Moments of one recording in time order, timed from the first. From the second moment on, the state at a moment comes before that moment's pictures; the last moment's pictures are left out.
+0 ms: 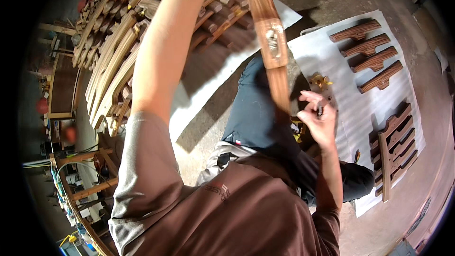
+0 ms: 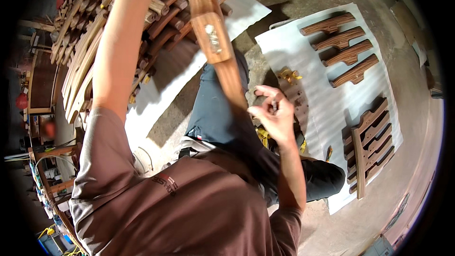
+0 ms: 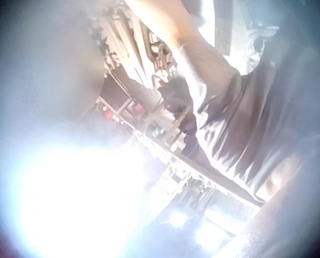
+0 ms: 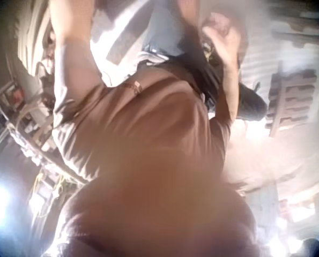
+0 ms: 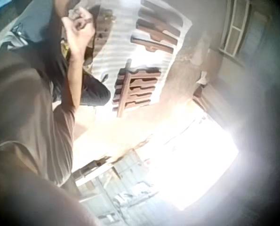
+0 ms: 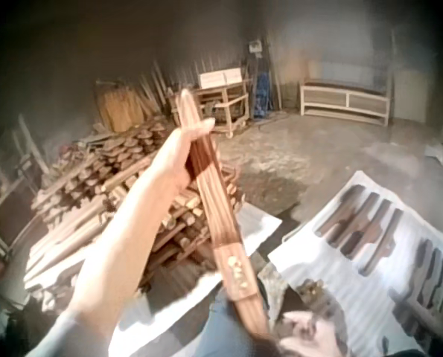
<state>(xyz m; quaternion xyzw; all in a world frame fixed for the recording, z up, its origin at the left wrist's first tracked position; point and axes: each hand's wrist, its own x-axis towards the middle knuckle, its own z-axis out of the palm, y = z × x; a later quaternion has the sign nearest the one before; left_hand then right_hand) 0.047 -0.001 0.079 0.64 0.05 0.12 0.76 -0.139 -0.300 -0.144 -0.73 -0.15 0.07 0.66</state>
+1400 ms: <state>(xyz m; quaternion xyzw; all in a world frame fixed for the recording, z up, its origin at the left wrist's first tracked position) -0.077 -0.136 -0.179 0.54 0.16 -0.13 0.81 -0.153 -0.342 -0.134 -0.88 -0.27 -0.13 0.36</state>
